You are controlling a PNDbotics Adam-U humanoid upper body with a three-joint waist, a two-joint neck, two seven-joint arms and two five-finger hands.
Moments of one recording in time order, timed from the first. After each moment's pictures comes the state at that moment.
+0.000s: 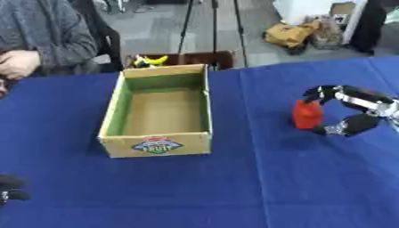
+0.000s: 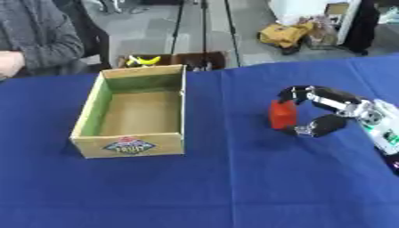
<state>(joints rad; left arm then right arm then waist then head) -0.20 0.21 -0.10 -1.69 0.25 -0.31 -0.17 -0.42 -0.96 0.03 -1.14 0.30 -0.60 0.31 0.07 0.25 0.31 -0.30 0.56</state>
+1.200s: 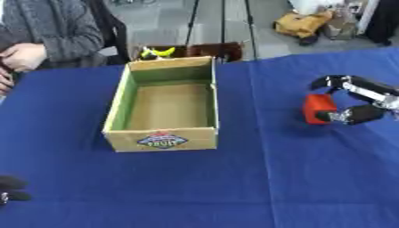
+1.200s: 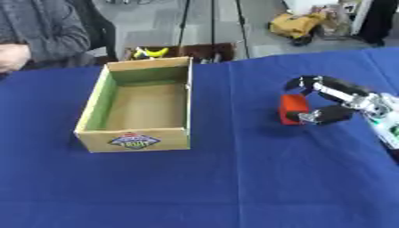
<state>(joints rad) -0.20 0.20 -0.11 -1.69 0.26 -0.31 -0.18 -0.42 -0.99 0.01 -1.13 0.31 -0.55 0.29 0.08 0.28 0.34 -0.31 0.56</state>
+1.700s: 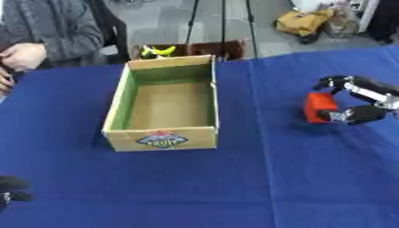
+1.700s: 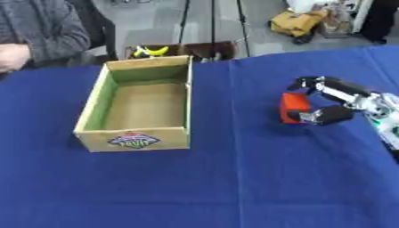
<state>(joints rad) -0.20 0.20 -0.11 -1.69 0.26 -0.32 -0.18 -0.41 -1.00 0.01 -1.12 0.34 -0.54 0.28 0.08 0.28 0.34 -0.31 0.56</state>
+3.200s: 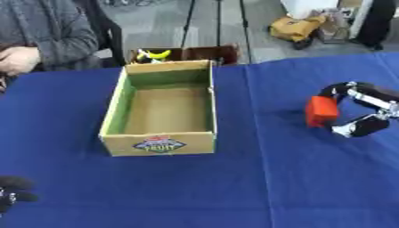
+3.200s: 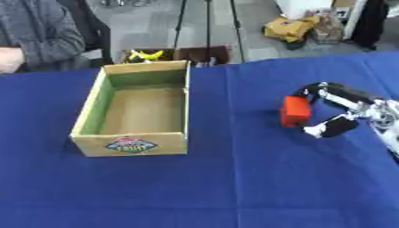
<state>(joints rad) -0.21 0.20 -0.11 -1.69 0.26 -0.32 -0.18 -0.40 -0.99 0.01 -1.20 0.35 -0.55 0.24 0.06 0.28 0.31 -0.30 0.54</state>
